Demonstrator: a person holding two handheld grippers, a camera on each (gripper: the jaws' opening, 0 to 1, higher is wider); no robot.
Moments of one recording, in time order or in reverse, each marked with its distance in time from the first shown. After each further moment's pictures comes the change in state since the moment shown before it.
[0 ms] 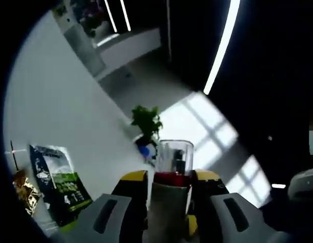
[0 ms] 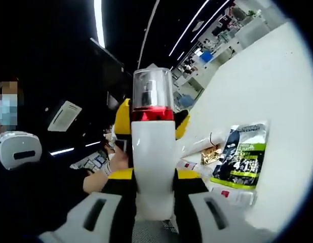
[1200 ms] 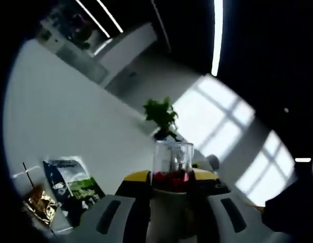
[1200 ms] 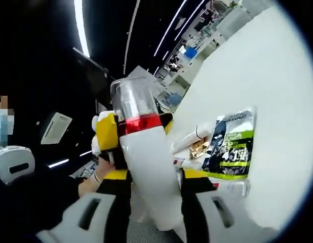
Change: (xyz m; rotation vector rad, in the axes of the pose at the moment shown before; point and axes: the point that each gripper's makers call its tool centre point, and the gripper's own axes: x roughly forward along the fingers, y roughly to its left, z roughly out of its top) left arm 0.009 0.014 -0.021 0.256 0.112 0.191; right arm -0.007 -0.038 -0.006 0.052 -0.009 -0.167
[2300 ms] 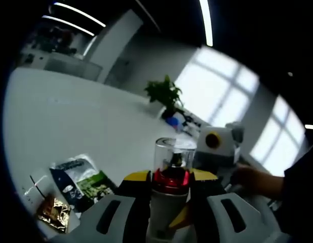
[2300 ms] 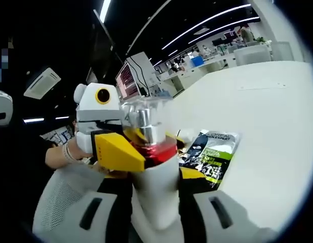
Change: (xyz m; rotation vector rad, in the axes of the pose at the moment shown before) left arm 0.006 0.010 -0.030 0.170 0.152 0.042; right arm -0.002 -0.018 -0.005 -0.339 0.073 -0.130
